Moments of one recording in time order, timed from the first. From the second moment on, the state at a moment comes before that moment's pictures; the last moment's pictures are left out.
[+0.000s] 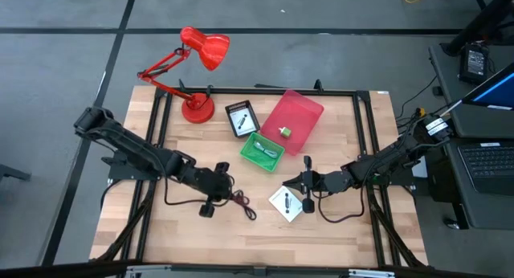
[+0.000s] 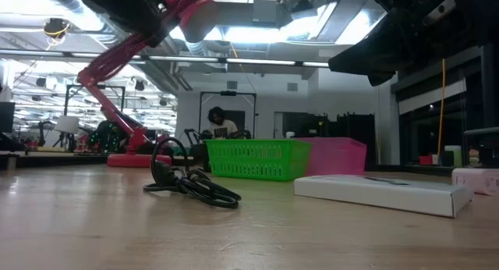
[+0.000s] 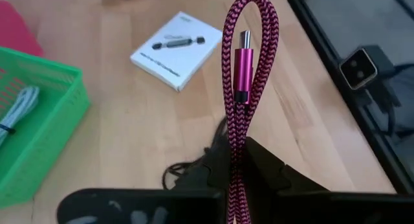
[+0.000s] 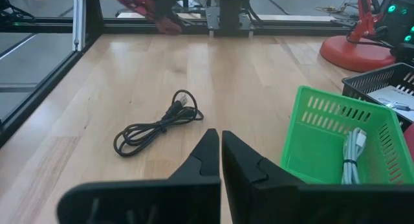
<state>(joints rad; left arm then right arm) -0.39 1.33 0.85 -0.23 -0.09 -0.18 0.45 1.41 0.46 0.63 0.48 0.15</state>
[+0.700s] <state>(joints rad) -0.31 1.30 0.64 0.17 -0.04 -0.09 0.45 1.41 0.46 0.62 0.48 0.15</state>
